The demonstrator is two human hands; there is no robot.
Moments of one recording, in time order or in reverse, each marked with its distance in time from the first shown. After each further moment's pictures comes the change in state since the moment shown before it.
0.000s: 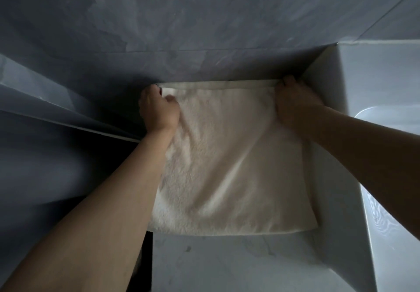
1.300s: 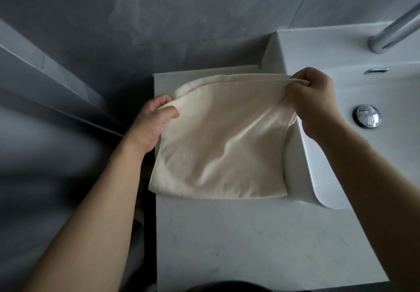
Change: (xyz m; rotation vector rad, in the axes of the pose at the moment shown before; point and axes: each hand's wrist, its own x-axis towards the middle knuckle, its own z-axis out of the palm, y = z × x) left_hand -0.122 0.002 -0.118 -0.674 -0.669 0.055; right_hand -0.192 0.017 -0.063 1.419 0.471 0.440
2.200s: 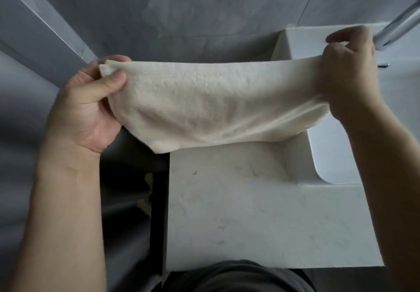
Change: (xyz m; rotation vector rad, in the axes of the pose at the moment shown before) left_hand -0.141 0.079 -0.057 -0.351 0.076 0.314; right_hand -0.057 -0.065 -0.039 -0.113 0.181 -0.123
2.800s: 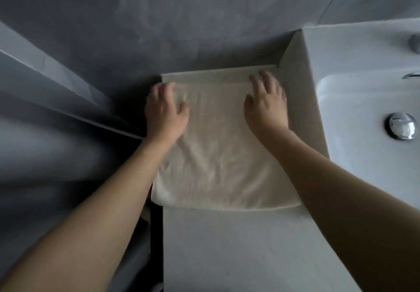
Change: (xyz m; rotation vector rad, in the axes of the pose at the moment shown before) left_hand 0.150 -0.185 0.017 1.326 0.122 0.141; right_hand 0.035 0.098 0.177 -0.535 -0.364 -0.324
